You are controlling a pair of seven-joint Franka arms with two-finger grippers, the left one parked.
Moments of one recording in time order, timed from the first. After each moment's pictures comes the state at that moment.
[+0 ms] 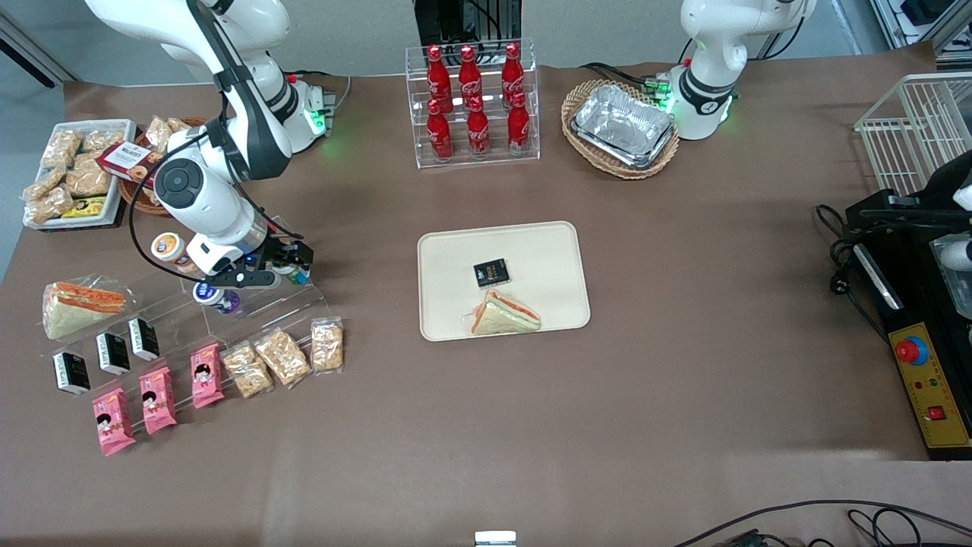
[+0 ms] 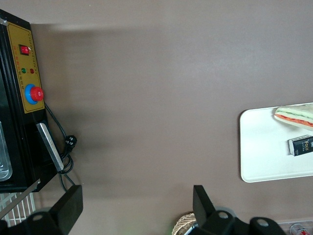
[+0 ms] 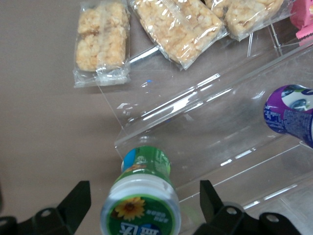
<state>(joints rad) 0.21 -0.03 0.00 -2.44 0.02 2.37 0.23</state>
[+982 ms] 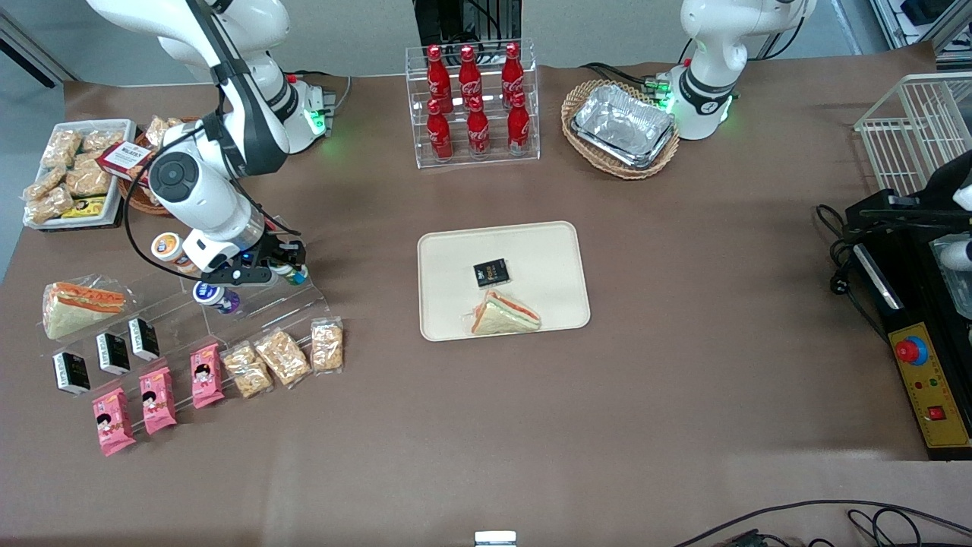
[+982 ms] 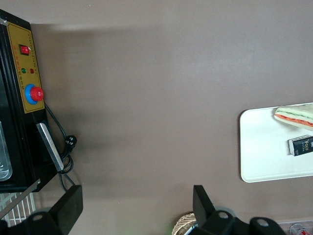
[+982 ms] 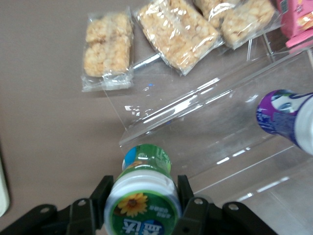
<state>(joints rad) 0.21 -0.06 0.00 -2.43 0.02 2.35 0.23</state>
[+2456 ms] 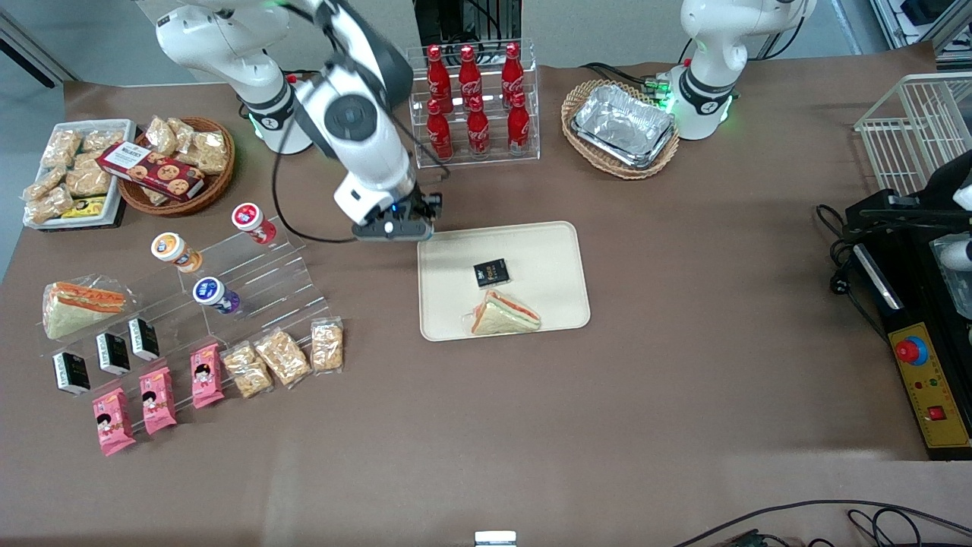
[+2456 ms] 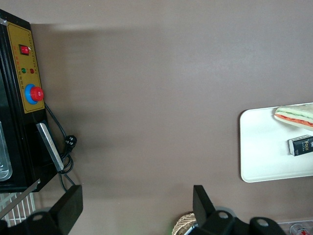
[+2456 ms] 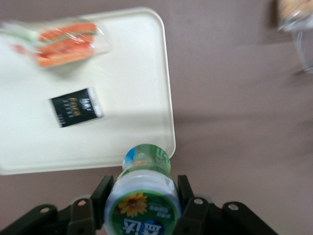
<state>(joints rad) 0.34 0.12 0.37 -2.11 0.09 2.18 0.72</state>
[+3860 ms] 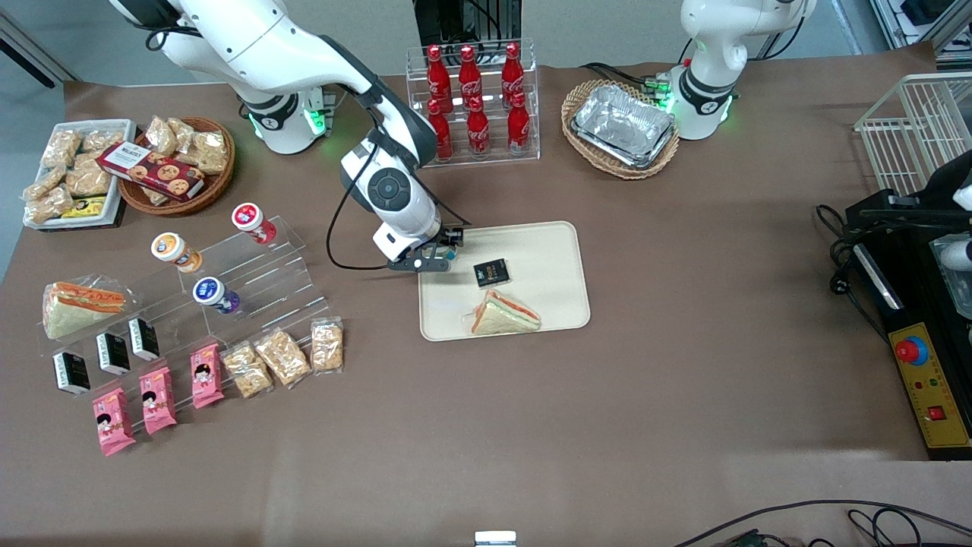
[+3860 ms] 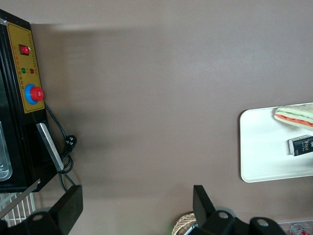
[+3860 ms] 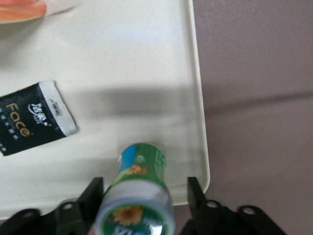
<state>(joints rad) 0.41 0.41 0.34 -2.13 0.09 2.46 0.77</state>
